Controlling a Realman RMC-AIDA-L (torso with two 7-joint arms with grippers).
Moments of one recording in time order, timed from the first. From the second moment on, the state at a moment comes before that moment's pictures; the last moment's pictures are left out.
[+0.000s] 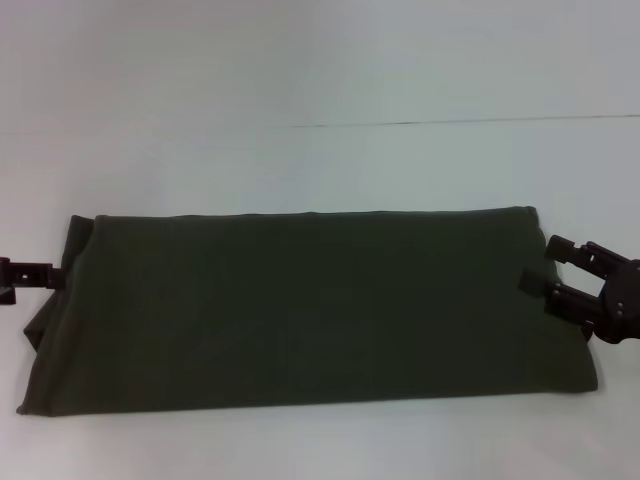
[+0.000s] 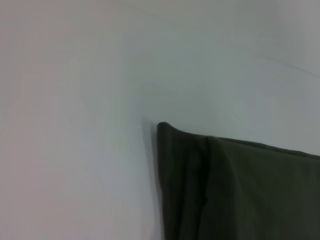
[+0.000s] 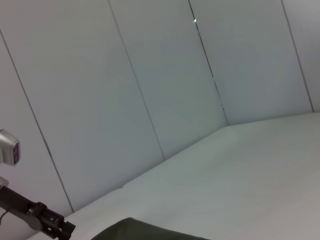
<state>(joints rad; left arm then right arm) -0.60 -2.02 0.40 0.96 2.67 1.46 -2.39 0.38 2.07 -0.28 -0.48 -1.99 -1.66 1.18</state>
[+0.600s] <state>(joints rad) -0.60 -2.03 0.44 0.91 2.67 1.41 -2.40 0.38 2.07 -0.28 -0.48 -1.99 -1.66 1.19</state>
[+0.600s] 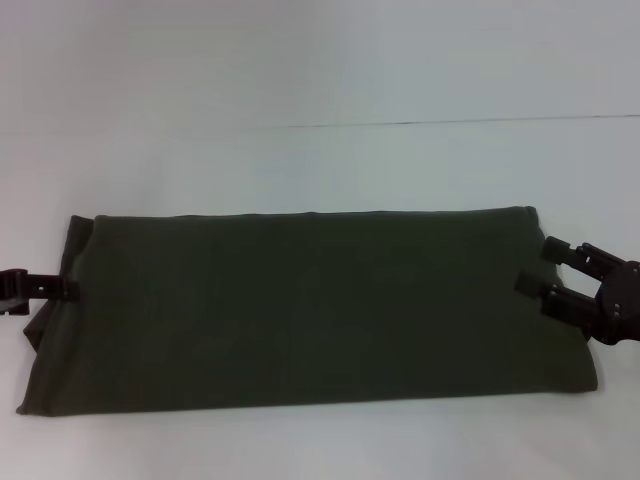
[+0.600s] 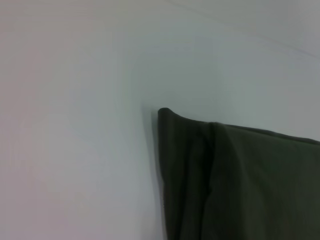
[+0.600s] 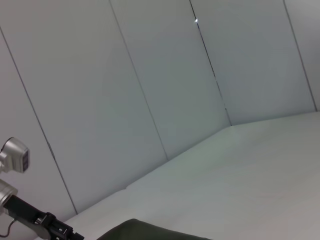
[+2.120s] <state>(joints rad) -0.63 -2.02 0.46 0.84 2.69 1.40 -2.41 0.38 2.07 -0.28 -0.48 -1.99 -1.66 1.19</state>
